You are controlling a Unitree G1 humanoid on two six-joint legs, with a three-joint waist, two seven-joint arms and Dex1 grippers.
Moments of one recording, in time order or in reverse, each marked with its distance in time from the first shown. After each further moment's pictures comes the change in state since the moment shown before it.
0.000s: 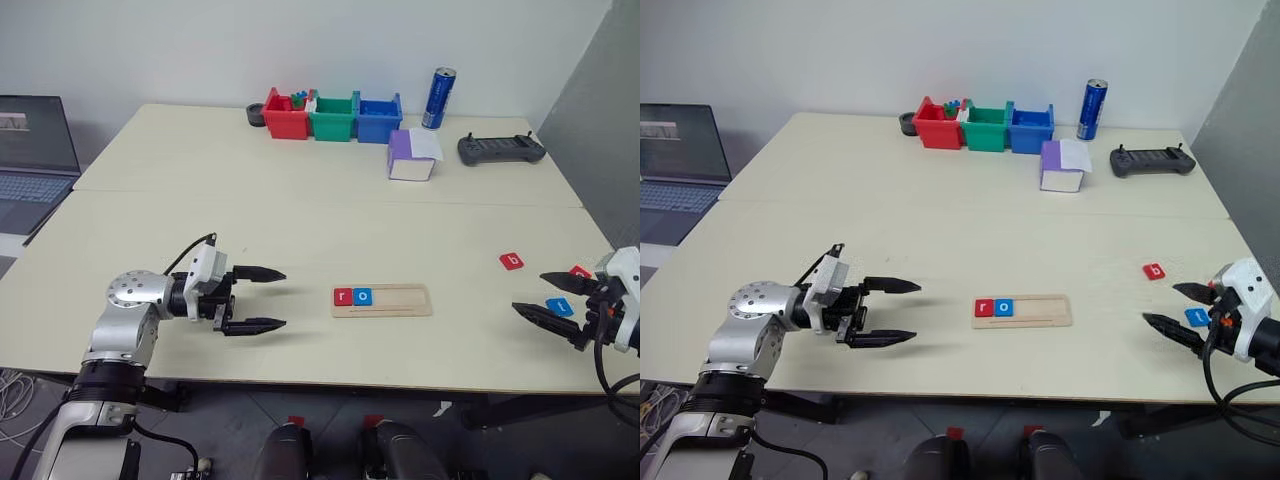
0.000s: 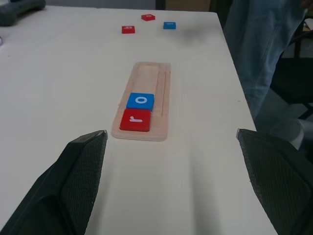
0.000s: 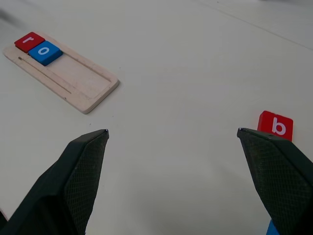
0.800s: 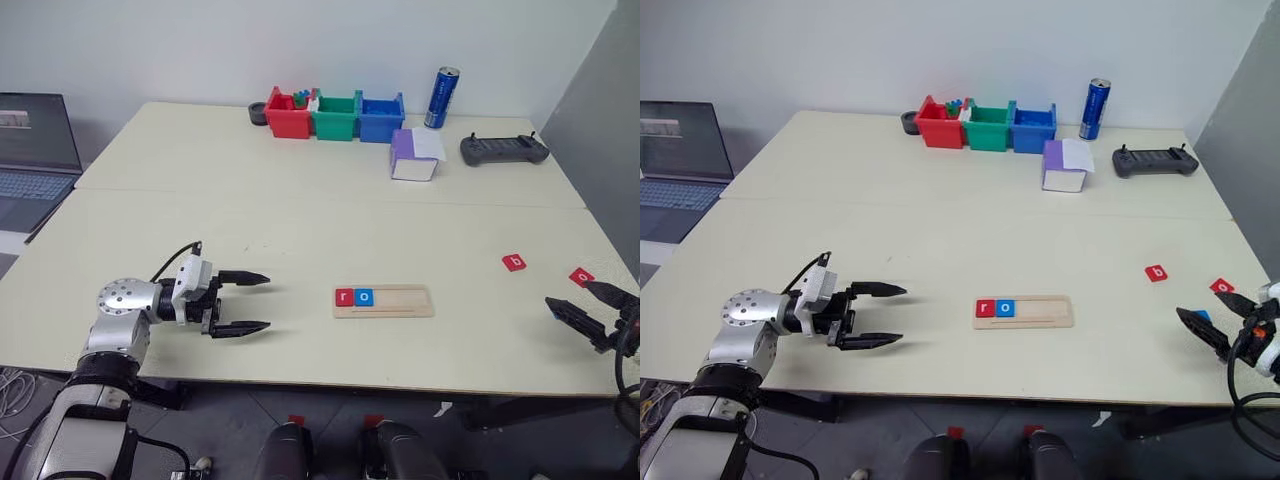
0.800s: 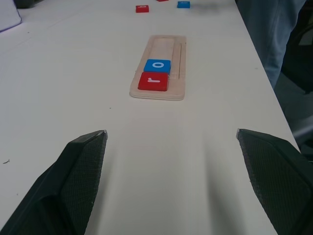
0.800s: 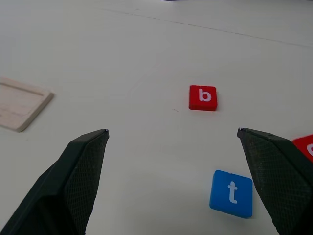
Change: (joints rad) left arm -0.092 0.063 -0.133 0.393 -0.078 -0.304 -0.047; right arm 0.042 0.177 -0.123 0.103 -0.035 -0.051 -0.159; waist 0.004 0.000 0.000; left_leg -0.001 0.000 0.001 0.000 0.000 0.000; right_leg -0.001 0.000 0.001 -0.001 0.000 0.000
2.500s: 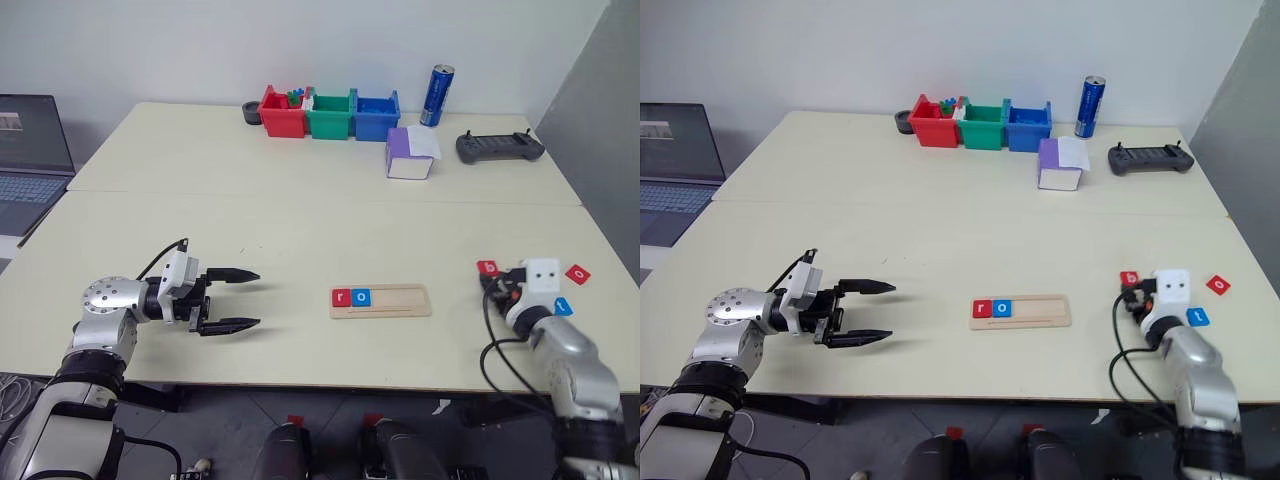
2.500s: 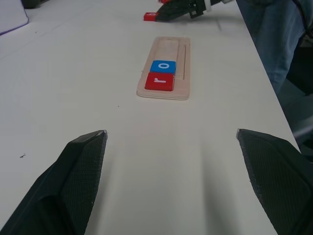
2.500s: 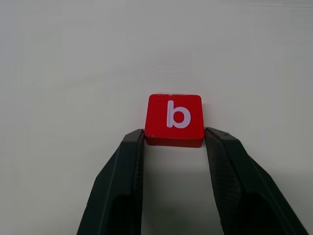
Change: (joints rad) left arm -0.004 0.062 -0.039 0.004 -0.084 0.008 0.000; right arm -0.169 0.417 0.371 -0.068 -0.260 -0.033 -0.587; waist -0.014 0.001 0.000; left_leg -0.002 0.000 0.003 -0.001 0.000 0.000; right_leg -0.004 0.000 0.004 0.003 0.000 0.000
